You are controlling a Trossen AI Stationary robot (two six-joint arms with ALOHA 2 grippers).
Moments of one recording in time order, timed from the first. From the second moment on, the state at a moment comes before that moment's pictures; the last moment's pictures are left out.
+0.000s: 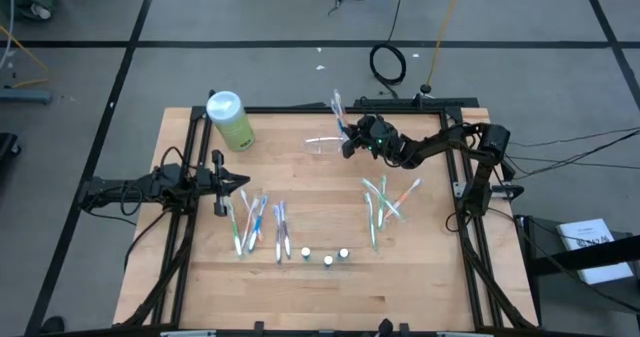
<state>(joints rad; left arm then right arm) 0.00 0.01 0.02 0.08 -0.11 0.15 -0.48 1.83 0.68 0.84 0.23 0.25</state>
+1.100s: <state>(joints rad) 0.00 0.01 0.02 0.08 -0.11 0.15 -0.47 1.84 0.68 0.95 0.23 0.19</state>
